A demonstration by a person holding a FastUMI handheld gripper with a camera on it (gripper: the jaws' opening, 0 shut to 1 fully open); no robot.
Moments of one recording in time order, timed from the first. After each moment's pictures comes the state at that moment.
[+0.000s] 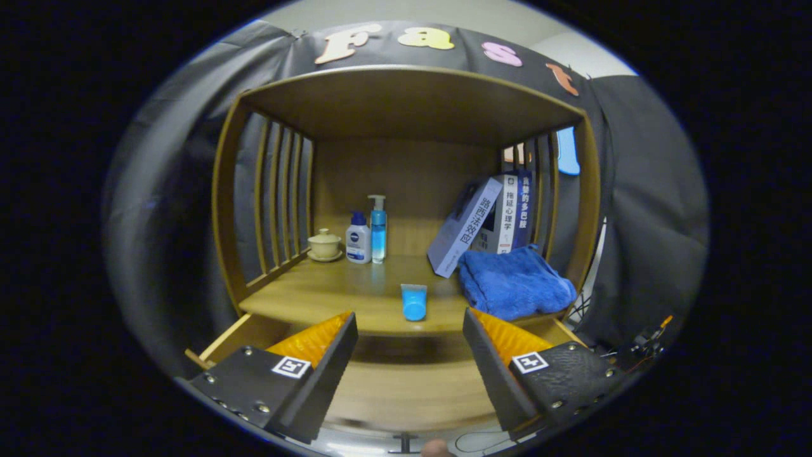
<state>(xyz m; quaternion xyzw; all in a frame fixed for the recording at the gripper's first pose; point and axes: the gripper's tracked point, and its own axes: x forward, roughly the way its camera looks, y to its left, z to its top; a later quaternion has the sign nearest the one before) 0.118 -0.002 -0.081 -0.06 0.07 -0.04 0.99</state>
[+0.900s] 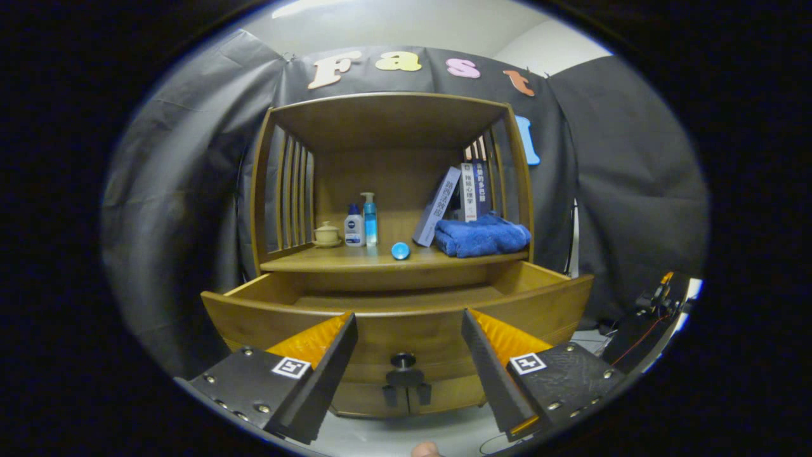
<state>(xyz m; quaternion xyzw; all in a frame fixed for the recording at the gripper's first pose) 0.016 -0.026 -0.178 -0.01 0.02 -0.05 1.00</state>
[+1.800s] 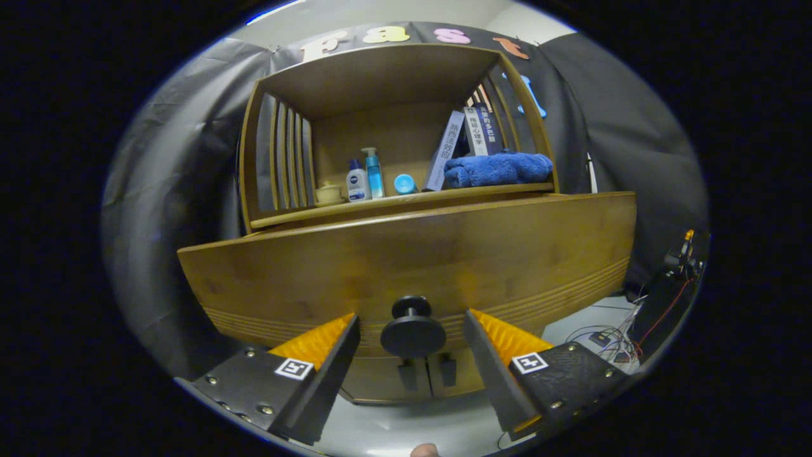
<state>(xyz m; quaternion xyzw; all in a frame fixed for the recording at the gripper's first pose) 0.055 -0.026 -0.266 0.03 0.08 -0.02 1.00</state>
